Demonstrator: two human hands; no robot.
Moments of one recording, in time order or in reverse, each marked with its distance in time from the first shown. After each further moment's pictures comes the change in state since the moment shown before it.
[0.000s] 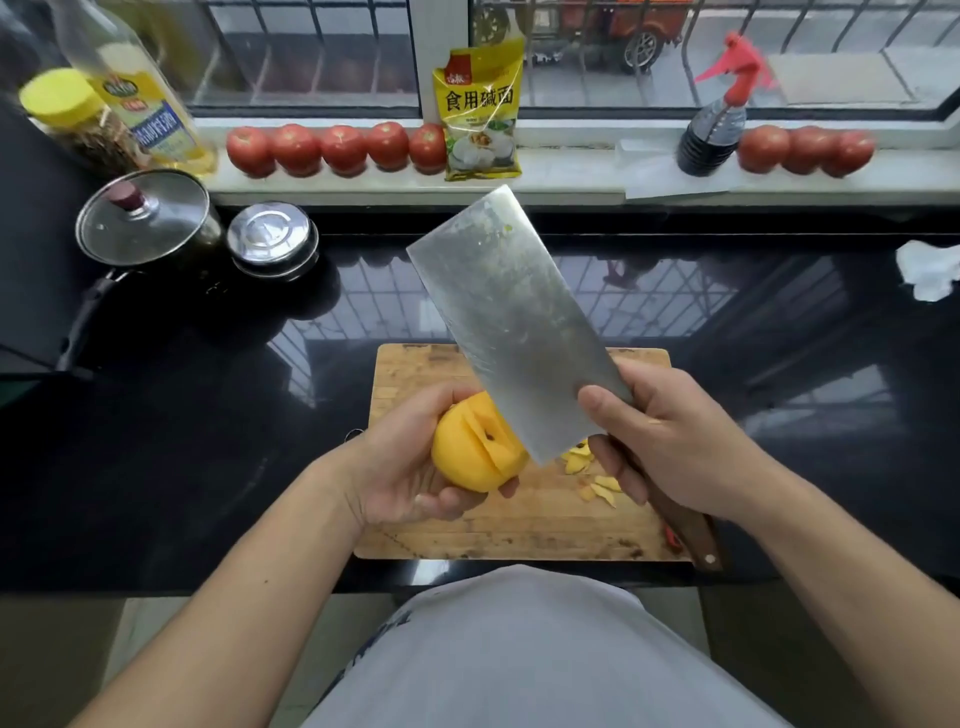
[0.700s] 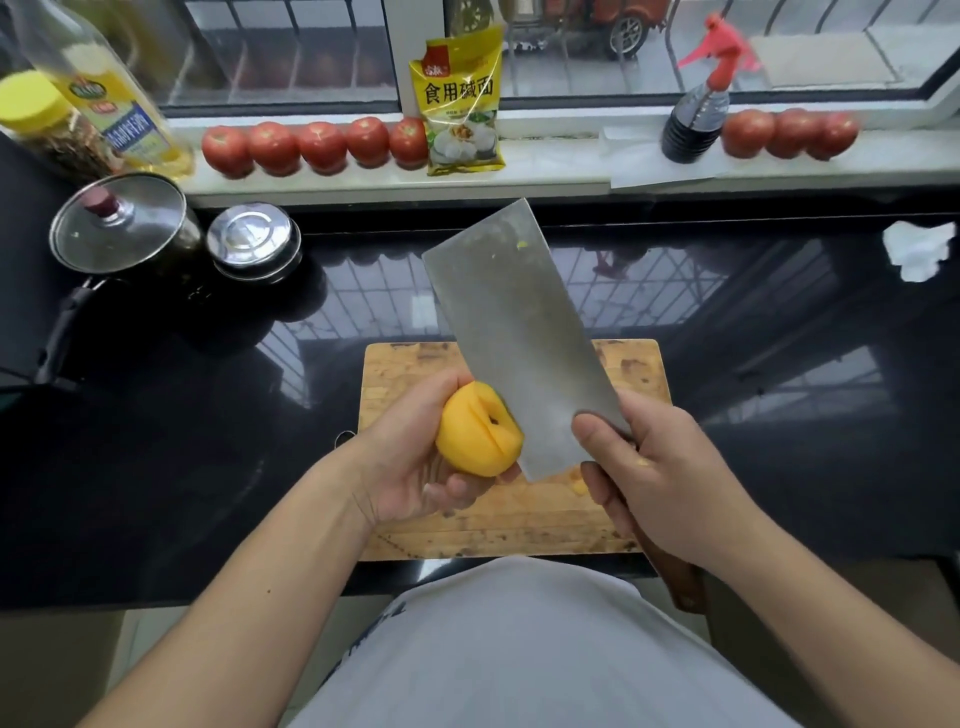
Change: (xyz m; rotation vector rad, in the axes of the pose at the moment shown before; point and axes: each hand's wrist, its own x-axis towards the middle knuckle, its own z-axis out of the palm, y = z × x) left_hand 0.013 0.002 0.011 -0.006 0.122 0.020; right_hand -0.023 0.011 0.020 0.015 0.161 0.119
